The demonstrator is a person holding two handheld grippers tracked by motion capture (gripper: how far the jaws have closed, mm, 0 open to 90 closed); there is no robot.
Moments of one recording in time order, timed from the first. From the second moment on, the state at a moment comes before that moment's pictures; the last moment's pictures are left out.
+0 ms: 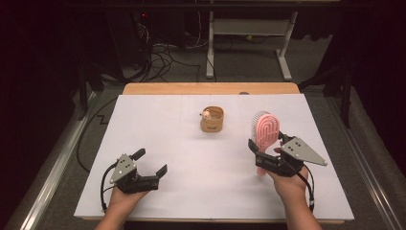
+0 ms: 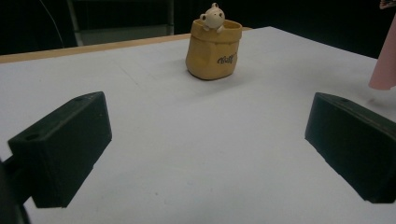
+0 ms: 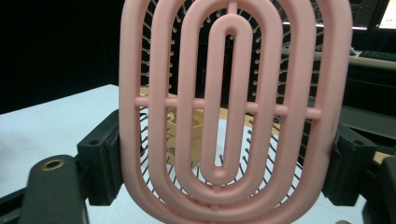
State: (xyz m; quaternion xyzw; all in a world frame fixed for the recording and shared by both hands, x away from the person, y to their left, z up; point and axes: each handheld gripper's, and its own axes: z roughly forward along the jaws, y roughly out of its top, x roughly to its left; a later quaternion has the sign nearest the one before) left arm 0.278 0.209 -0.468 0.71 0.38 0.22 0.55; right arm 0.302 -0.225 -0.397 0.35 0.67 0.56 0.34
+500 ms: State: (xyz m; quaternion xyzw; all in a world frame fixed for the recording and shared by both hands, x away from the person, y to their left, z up) left arm 0.278 0.211 -0.467 0.72 0.37 0.22 0.55; right arm 0.328 -0.197 -0.373 0.34 0.68 0.55 0.35
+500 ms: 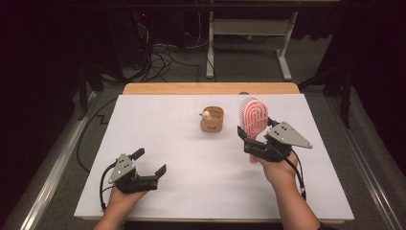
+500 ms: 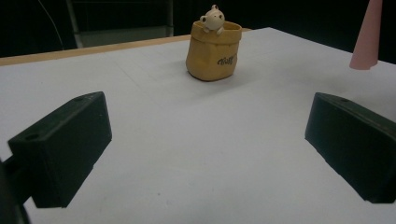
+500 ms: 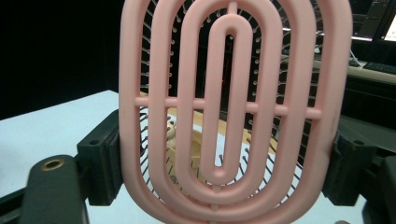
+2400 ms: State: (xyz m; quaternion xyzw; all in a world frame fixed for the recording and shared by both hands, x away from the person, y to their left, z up) left arm 0.280 0.213 -0.470 0.71 0.38 0.21 0.56; right arm 0.439 -0.134 -0.340 0.37 0.65 0.57 0.34
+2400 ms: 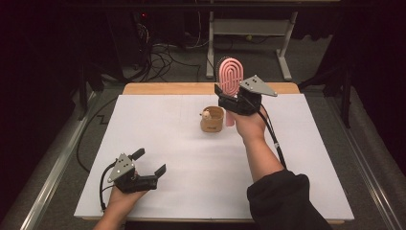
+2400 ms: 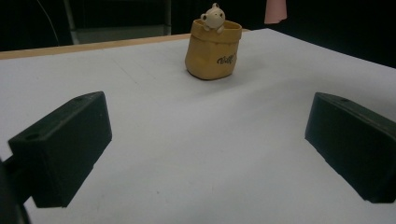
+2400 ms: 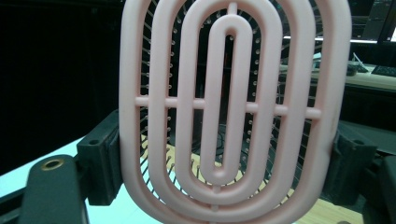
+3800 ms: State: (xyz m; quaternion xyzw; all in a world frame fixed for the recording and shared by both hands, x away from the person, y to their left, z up) left arm 0.280 0.214 -0.473 0.71 0.37 0.22 0.55; right arm 0.490 -0.092 -0.350 0.37 0.64 0.57 0.35
